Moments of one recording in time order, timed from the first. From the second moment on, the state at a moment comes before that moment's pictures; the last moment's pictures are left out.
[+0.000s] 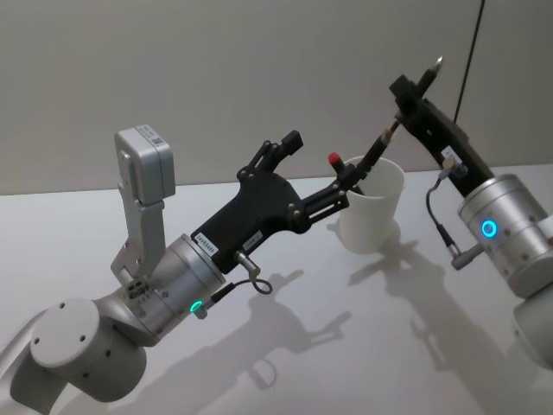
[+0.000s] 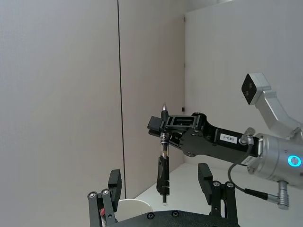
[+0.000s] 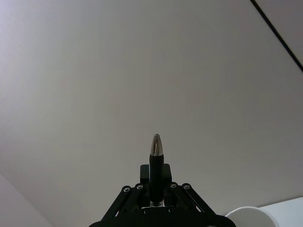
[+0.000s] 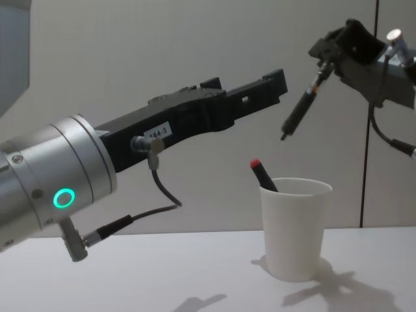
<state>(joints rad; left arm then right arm) -0.18 0.36 0.39 -1.68 -0.57 -0.12 -0.48 0.16 0.15 -0.27 -1.80 0.91 0.13 -0.02</state>
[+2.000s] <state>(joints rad) -0.18 0.36 0.39 -1.68 -0.57 -0.12 -0.48 0.36 0.07 -0.35 -1.38 0.14 -0.08 0.00</state>
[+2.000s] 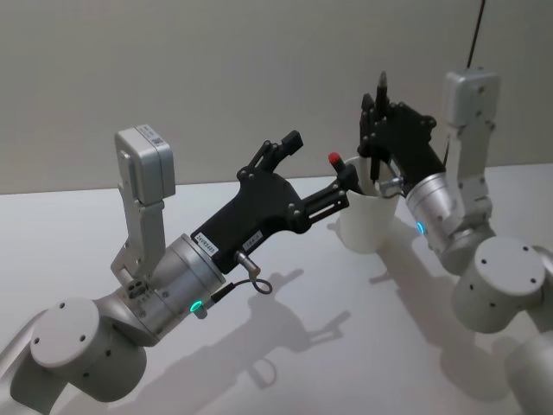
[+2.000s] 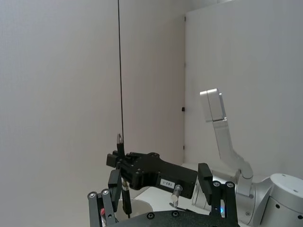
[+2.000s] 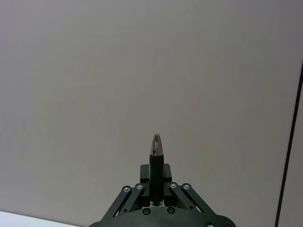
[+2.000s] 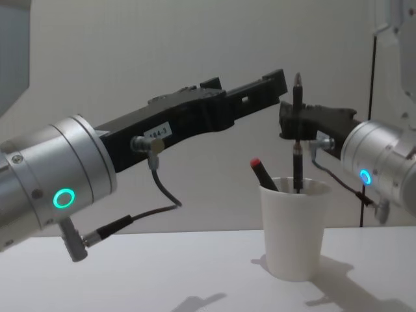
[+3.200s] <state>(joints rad) -0.18 0.36 0.39 -1.68 -0.57 -0.12 -0.48 0.35 0.06 -0.36 -1.36 0.10 -0.09 -0.02</state>
